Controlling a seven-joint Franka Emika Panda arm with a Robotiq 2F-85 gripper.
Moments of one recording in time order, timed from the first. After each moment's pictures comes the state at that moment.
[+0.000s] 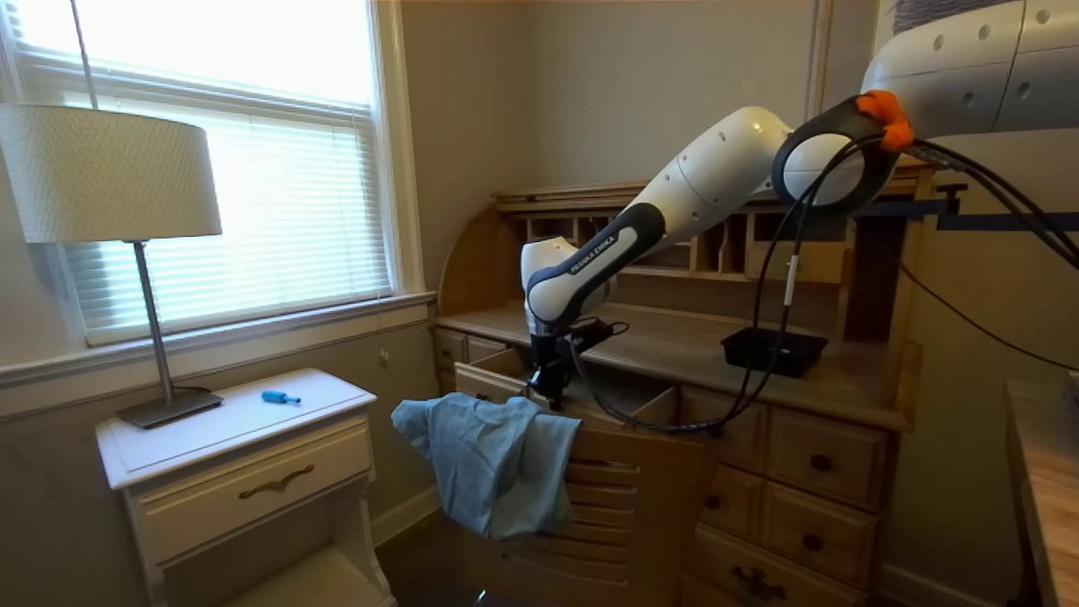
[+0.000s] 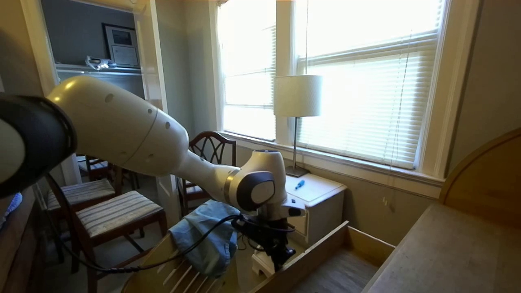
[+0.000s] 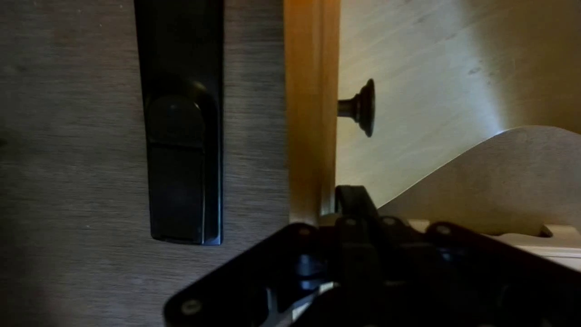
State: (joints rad) arm 0.08 1.50 -0.10 -0.70 -0.05 2.24 0.11
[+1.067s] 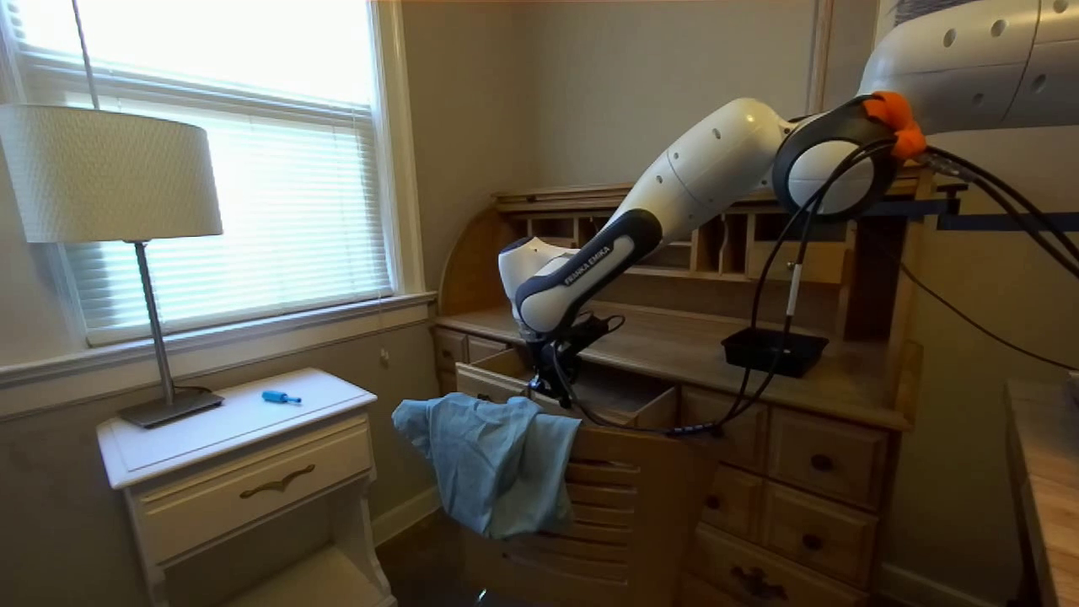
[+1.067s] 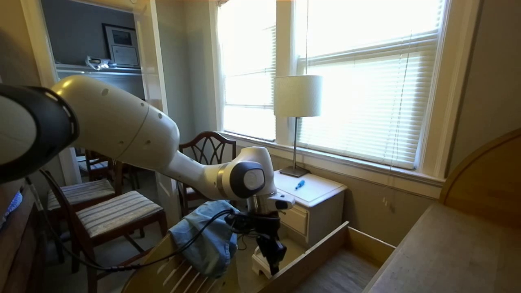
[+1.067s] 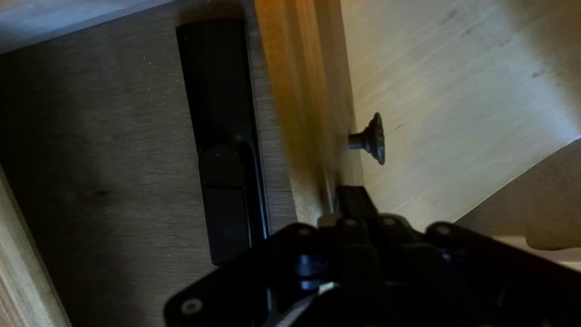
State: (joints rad) arm 0.17 1.50 -0.22 -0.69 -0.13 2.11 0.39
